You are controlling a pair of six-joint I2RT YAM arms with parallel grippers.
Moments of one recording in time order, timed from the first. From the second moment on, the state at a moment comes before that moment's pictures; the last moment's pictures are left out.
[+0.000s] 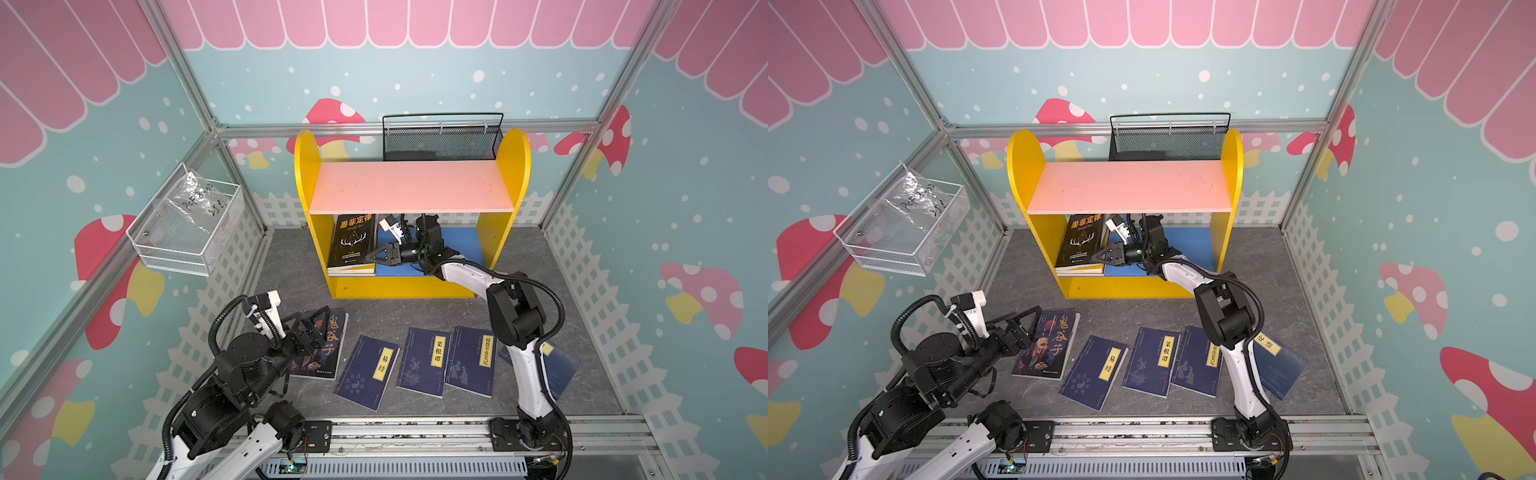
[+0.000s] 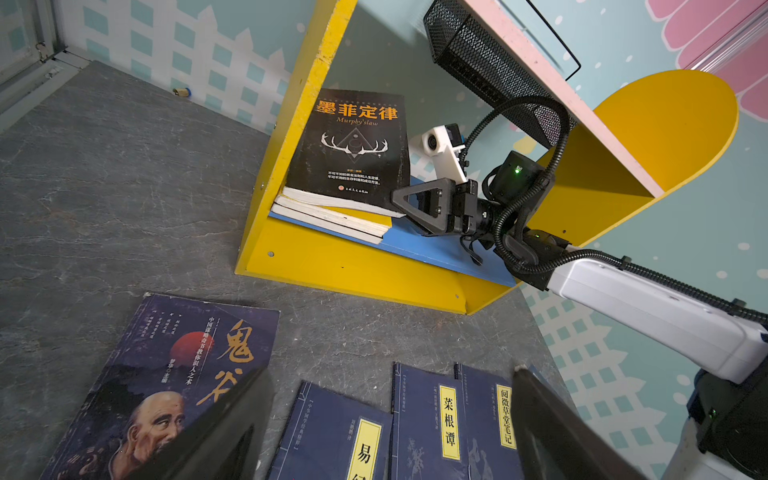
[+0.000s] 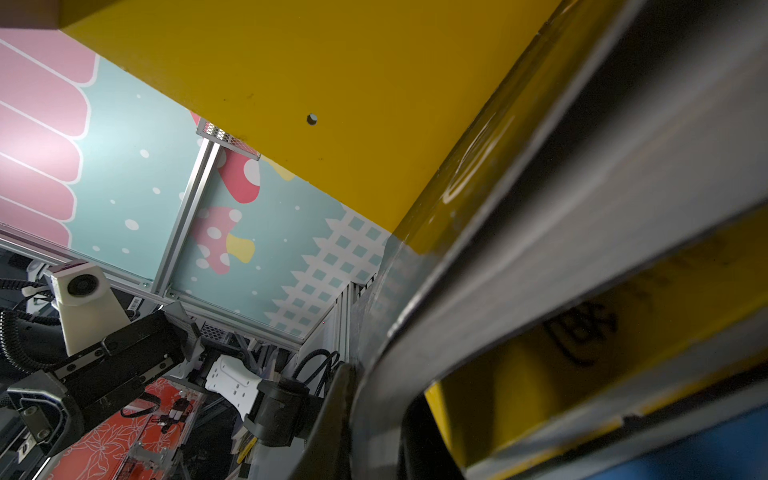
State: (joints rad) left arm -0.62 0.39 0.83 -0.71 -0.25 -0.68; right arm 0.53 2.21 1.72 0.26 -1.10 0.72
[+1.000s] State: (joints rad) left arm -0.62 0.41 0.83 -0.71 -0.25 -0.68; right arm 0.52 2.24 1.74 0.24 -1.11 0.72
